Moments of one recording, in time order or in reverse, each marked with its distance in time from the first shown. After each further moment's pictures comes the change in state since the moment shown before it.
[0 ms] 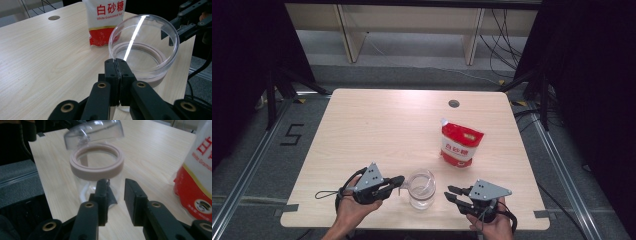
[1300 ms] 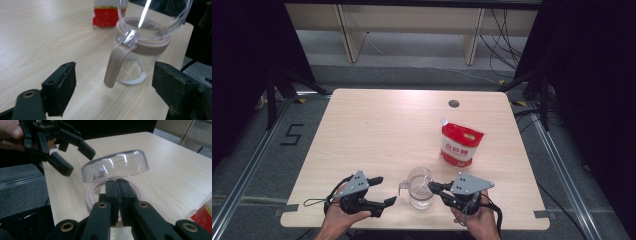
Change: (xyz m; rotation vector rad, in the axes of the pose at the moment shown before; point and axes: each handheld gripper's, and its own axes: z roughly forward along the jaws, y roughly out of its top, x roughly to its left) left arm 0.011 -0.037 -0.021 0.032 -0.018 -0.099; right arm 0.017 0.040 0.027 -0.042 0.044 -0.070
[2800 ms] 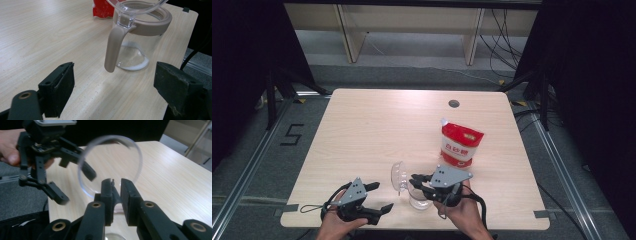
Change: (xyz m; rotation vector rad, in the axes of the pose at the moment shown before) left arm -0.006 -0.017 -0.005 0.020 0.021 0.019; right arm 0.006 0.034 0.030 0.006 0.040 -0.090
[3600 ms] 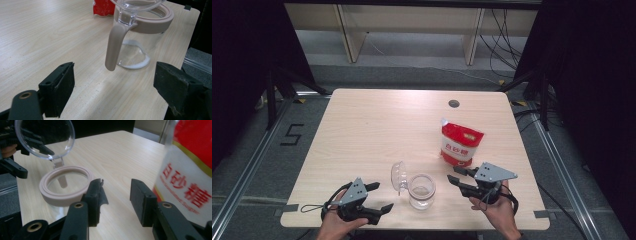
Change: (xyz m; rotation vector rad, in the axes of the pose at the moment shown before) left arm 0.001 0.000 0.001 0.015 0.001 0.006; right arm -0.050 -0.064 -0.061 -0.028 -0.142 0.157
